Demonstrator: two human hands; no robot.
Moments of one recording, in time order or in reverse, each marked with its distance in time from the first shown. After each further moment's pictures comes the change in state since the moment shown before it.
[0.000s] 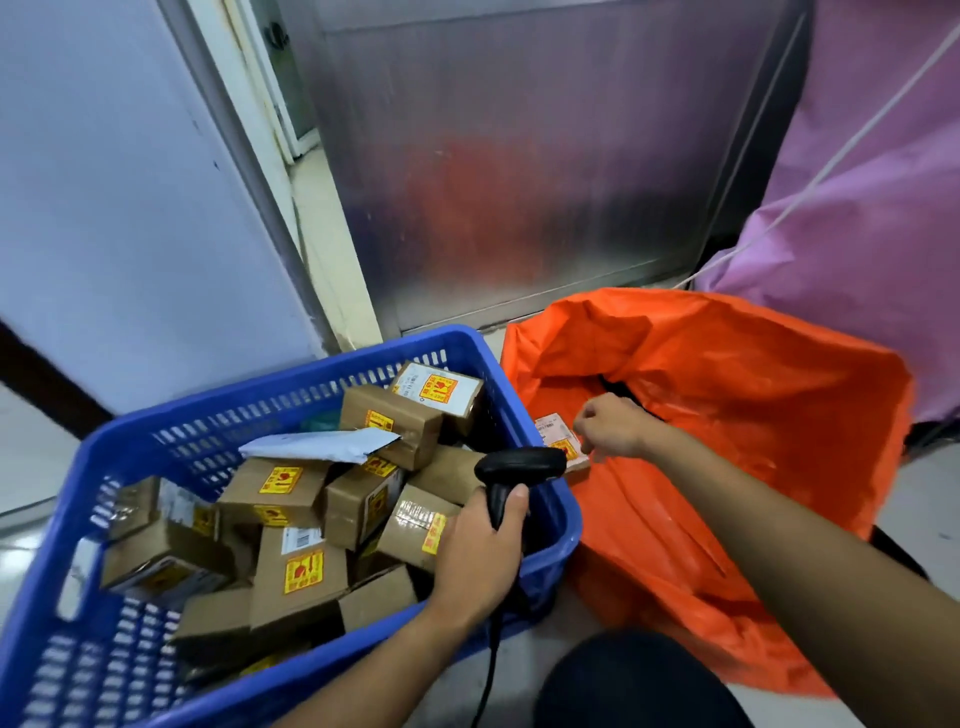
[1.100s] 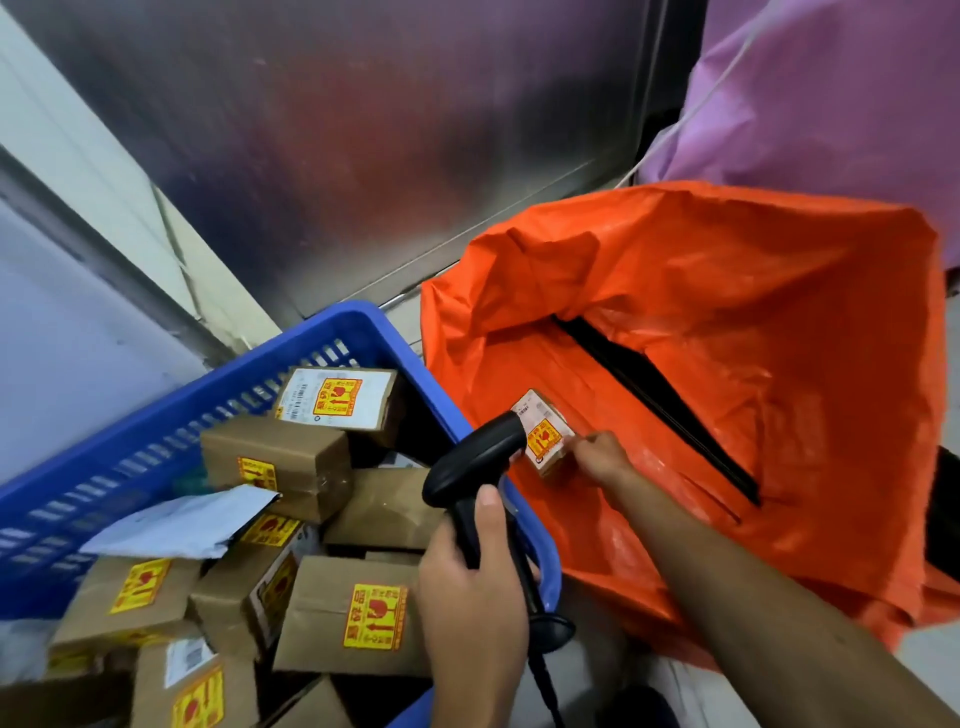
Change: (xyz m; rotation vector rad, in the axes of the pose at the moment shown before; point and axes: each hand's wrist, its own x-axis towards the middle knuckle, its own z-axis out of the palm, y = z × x) left_hand 0.044 0.000 0.076 -0.305 0.105 -0.119; right_hand 0.184 0.226 0.172 0.722 0.175 0.476
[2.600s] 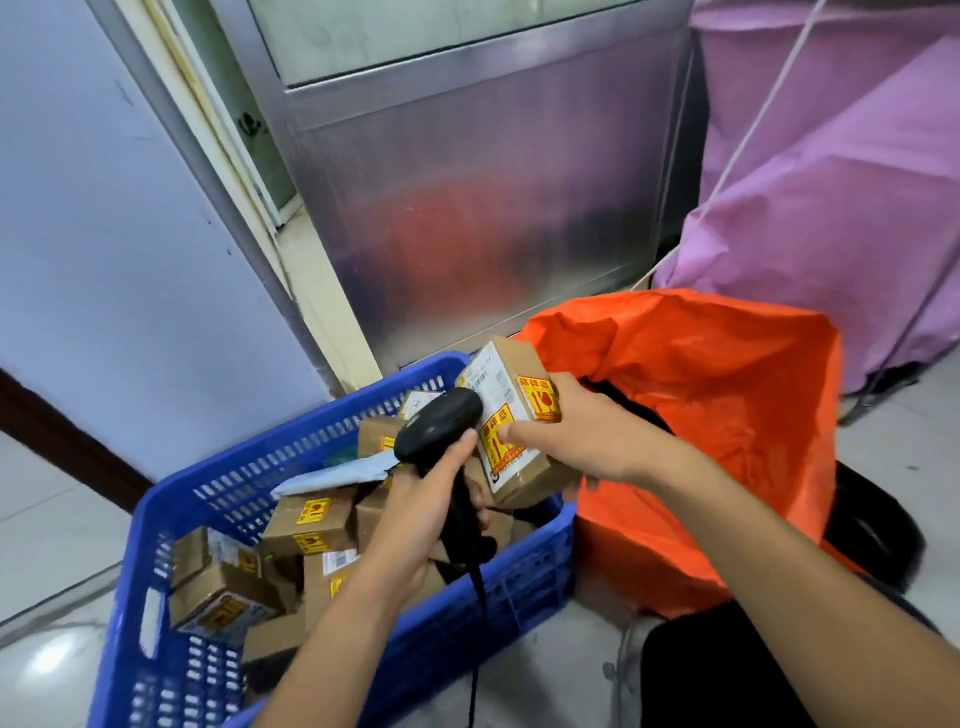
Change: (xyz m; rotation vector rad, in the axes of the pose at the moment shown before) left_hand -0.083 0.102 -0.154 -0.183 -0.290 -0.076; right_hand -0.494 -0.190 -0.073 -0.408 -0.186 -0.641
